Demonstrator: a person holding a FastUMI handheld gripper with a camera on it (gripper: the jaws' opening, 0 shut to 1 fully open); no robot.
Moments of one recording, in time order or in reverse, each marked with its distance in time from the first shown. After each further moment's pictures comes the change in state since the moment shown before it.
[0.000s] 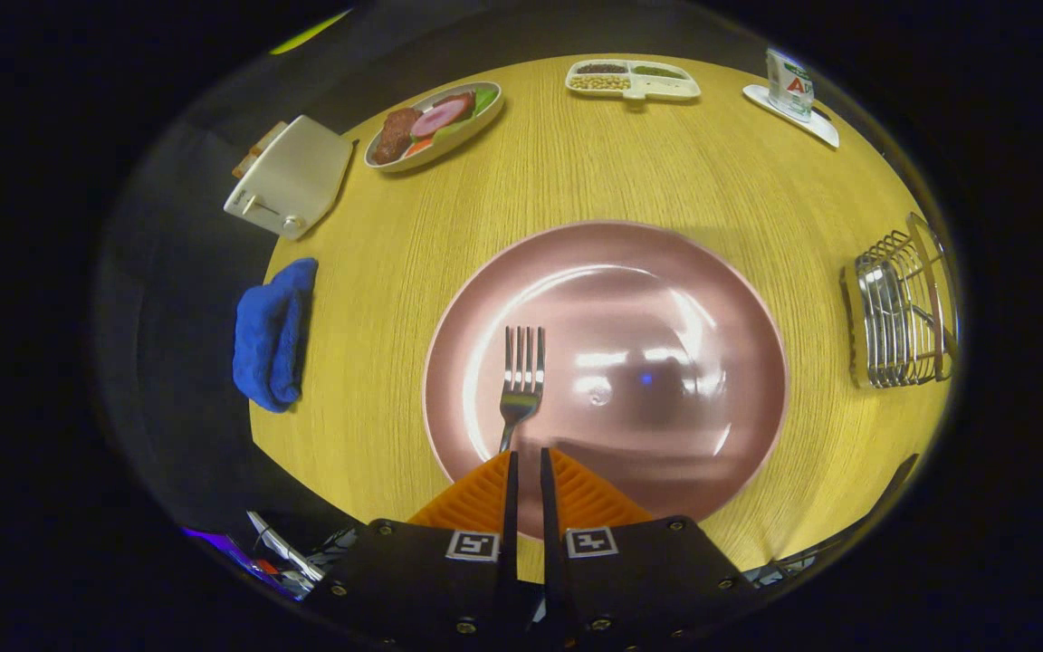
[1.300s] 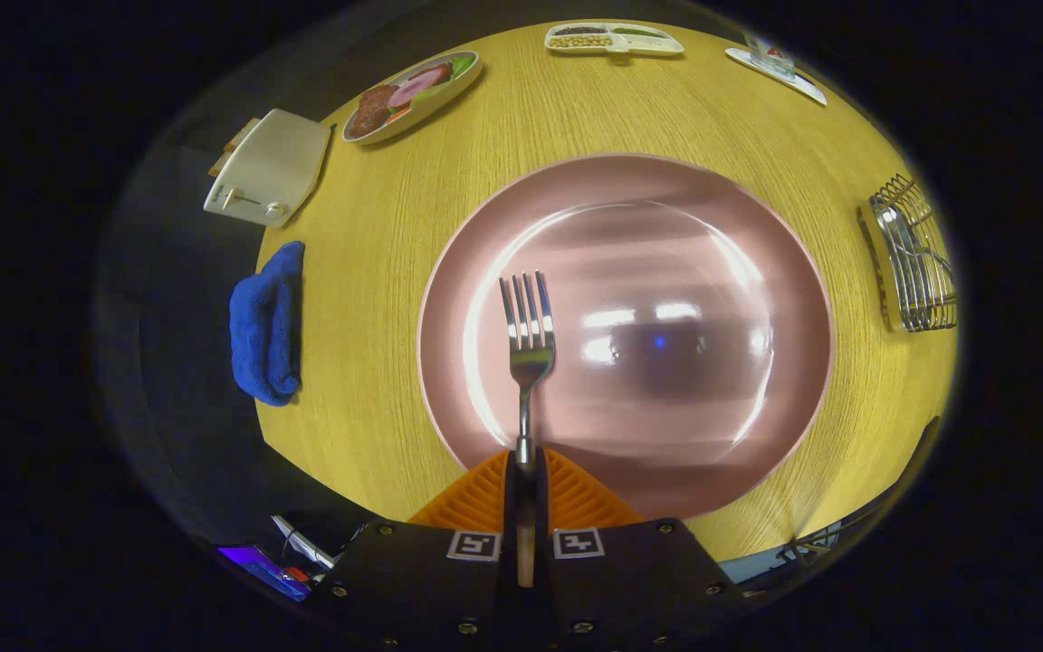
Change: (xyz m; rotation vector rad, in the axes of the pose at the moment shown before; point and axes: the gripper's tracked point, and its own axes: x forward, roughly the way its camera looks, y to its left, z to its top) arm 0.015 0.009 -0.037 0.063 0.159 0.014
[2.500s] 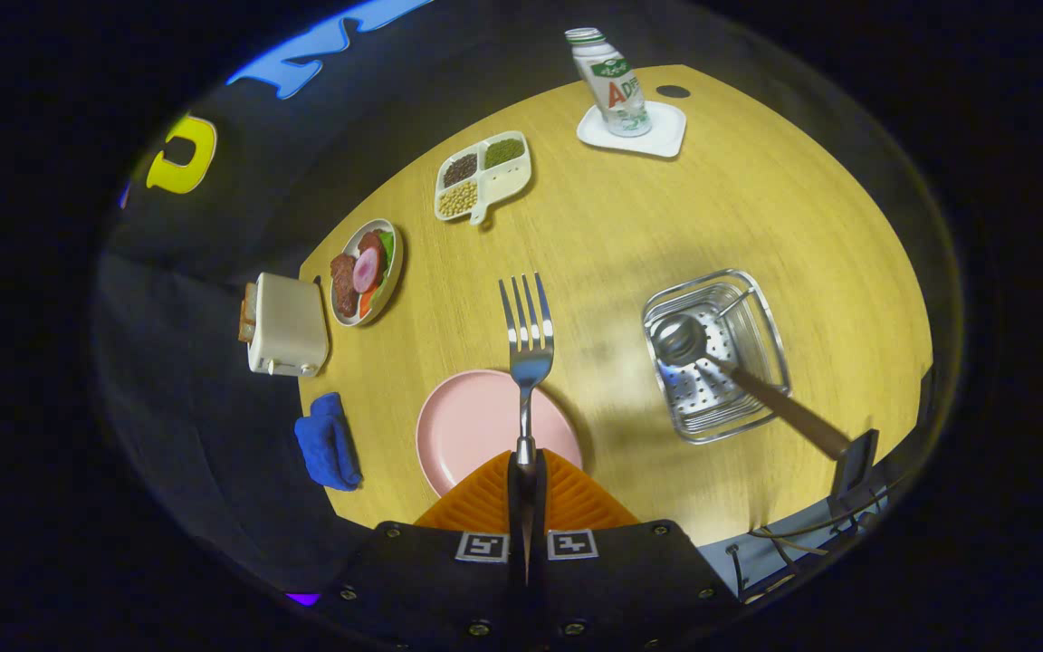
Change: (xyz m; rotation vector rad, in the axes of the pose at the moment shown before) arm -0.177 -0.118 0.092 0.254 -0.234 0.053
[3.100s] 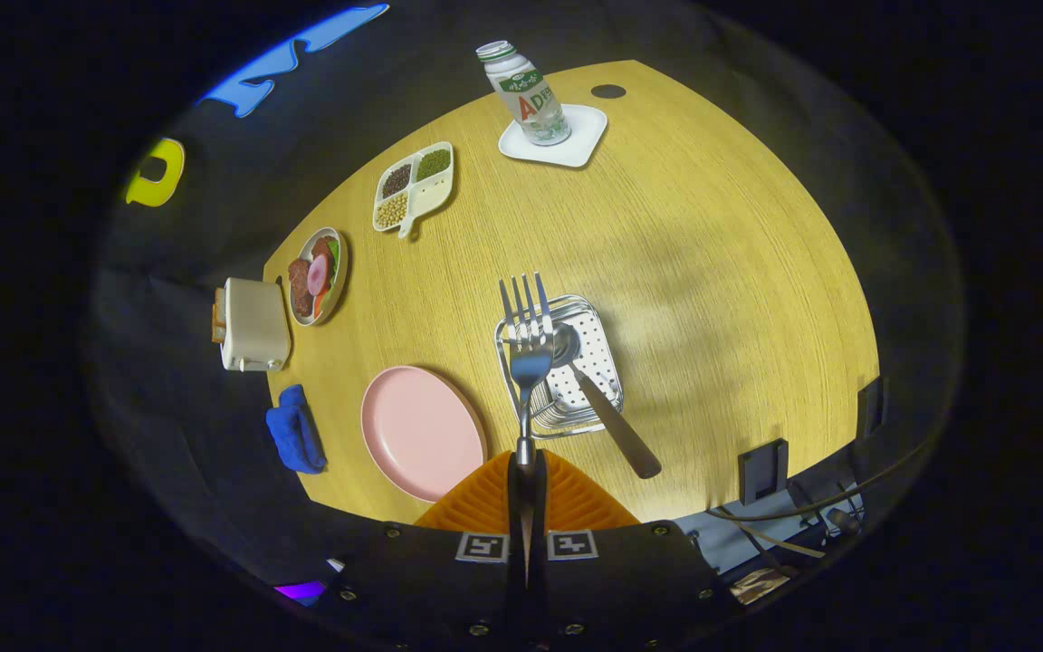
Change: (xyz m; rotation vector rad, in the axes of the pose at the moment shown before) arm -0.038 -0.064 0.001 0.006 0.114 -0.079
